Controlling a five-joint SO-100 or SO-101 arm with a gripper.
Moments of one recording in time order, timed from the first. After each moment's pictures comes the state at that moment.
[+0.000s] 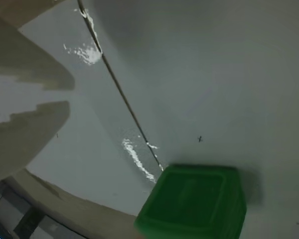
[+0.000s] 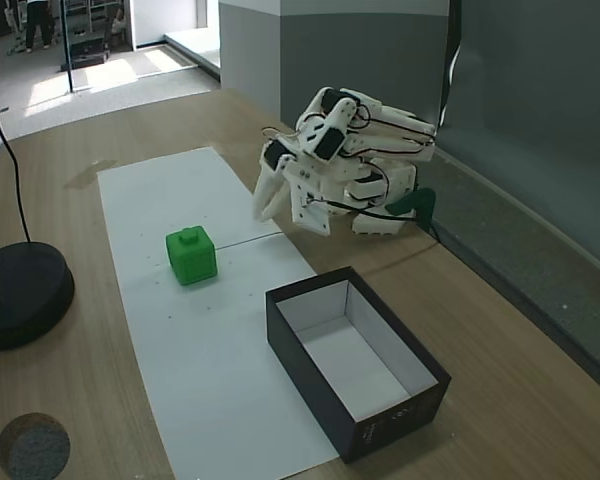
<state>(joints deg) 3.6 197.8 175.3 66.8 -0.6</state>
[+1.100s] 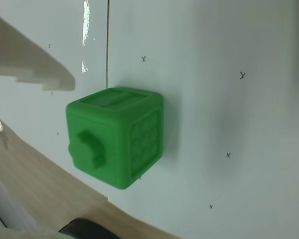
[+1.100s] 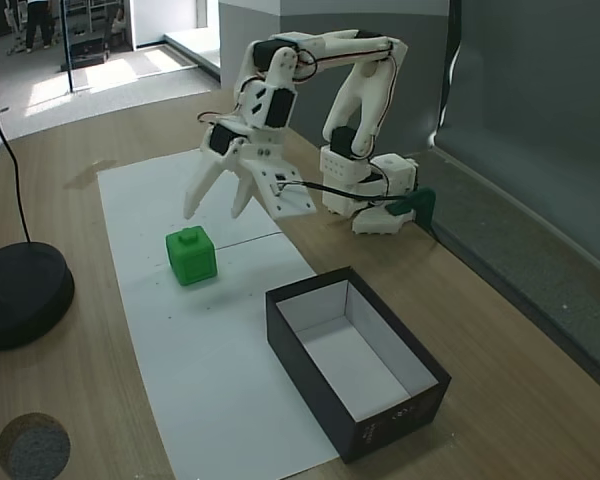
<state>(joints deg) -10.8 112.7 113.8 67.9 -0.7</state>
